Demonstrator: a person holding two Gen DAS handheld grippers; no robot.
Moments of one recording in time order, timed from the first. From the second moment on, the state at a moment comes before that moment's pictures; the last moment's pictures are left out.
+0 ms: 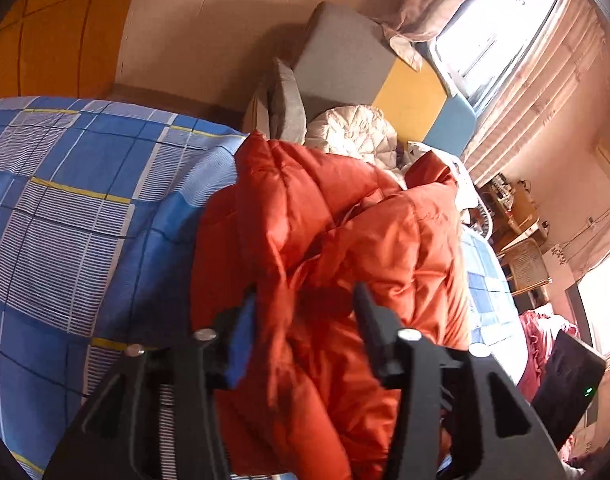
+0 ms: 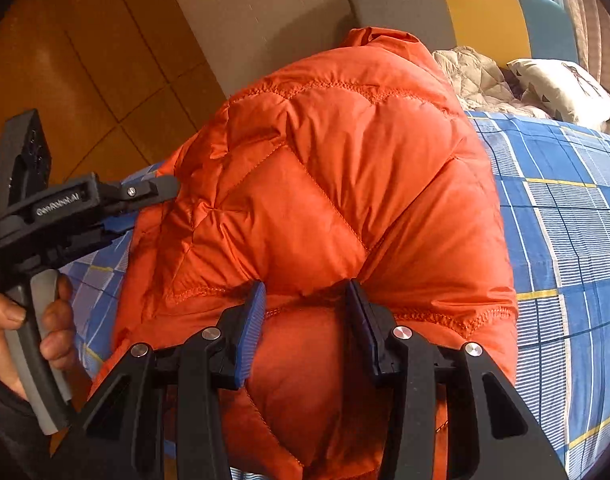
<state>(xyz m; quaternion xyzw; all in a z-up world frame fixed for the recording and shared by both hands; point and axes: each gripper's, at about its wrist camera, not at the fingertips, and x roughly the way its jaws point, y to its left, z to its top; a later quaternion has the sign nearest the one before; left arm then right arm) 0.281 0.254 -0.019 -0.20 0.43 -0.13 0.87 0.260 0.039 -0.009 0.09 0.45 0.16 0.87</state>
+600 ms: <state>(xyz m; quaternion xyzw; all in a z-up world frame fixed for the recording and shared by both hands) 0.286 0.230 -0.049 -0.08 0.45 -0.03 0.89 0.271 -0.003 0.034 0.12 0.42 0.14 0.89</state>
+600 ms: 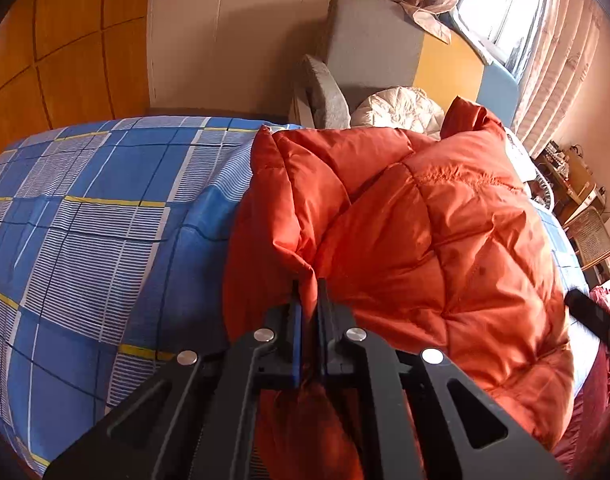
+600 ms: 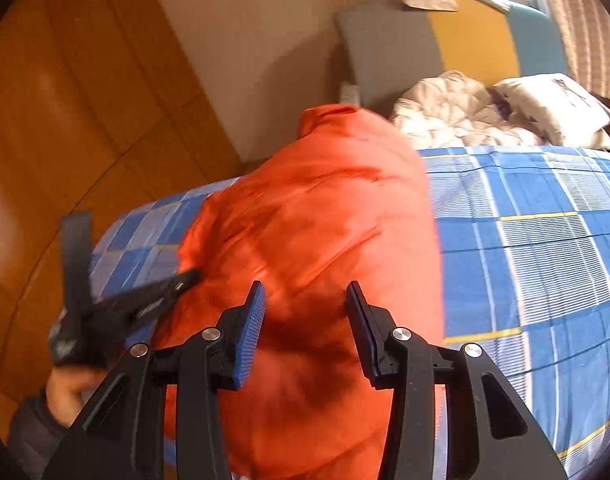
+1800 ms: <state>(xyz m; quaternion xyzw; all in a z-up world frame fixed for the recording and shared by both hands) 0.273 0.203 -0.027 -0.05 0.40 0.01 0.92 0.341 -0.012 0.024 0.10 0.43 0.12 0.89</state>
